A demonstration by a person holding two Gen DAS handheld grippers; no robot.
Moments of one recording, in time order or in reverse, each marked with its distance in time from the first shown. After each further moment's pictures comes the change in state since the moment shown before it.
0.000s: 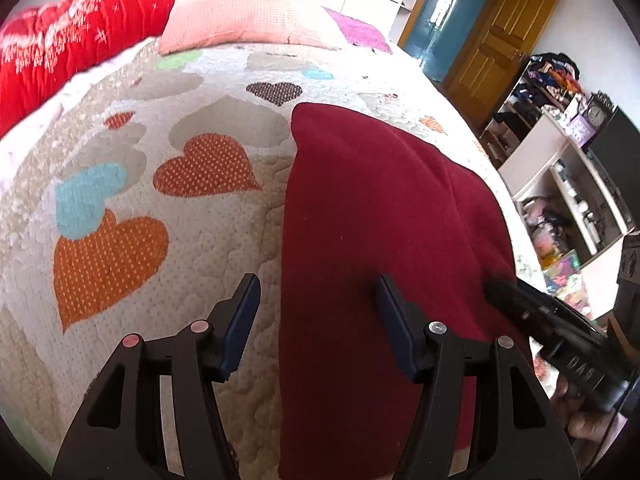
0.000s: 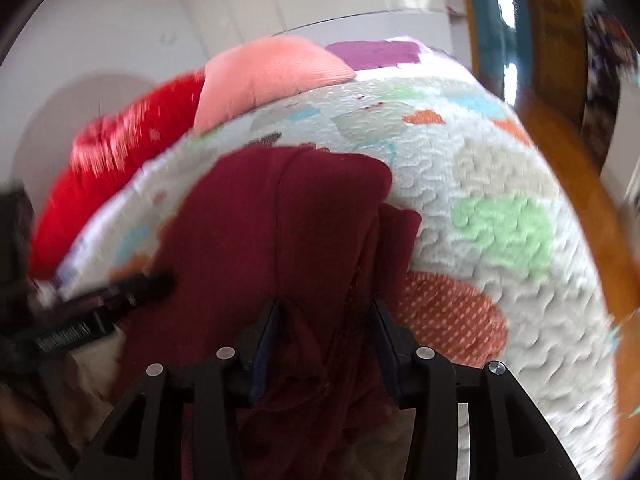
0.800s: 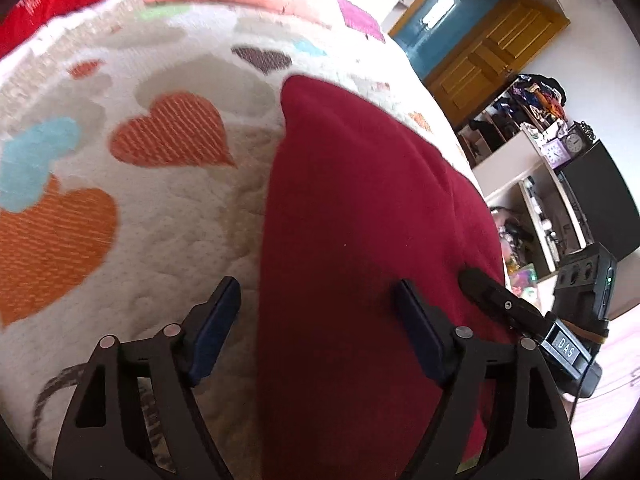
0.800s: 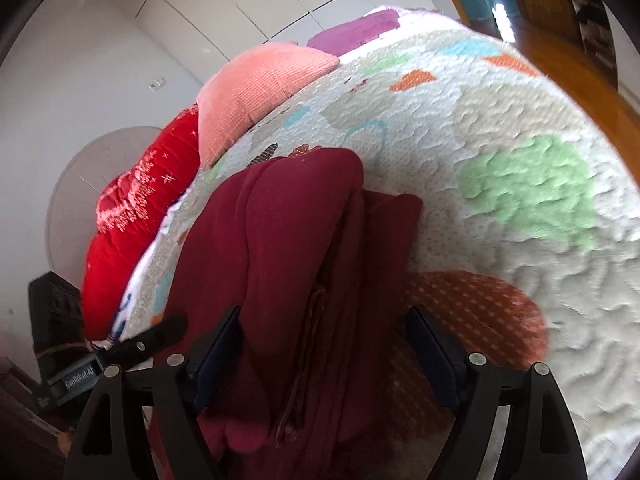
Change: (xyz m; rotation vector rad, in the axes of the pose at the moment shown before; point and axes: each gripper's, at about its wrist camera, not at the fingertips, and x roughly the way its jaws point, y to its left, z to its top) left arm 0.037 0.015 0.008 -0.103 0.082 -0.176; right arm 0.033 -0.042 0.009 0.220 0.023 0.210
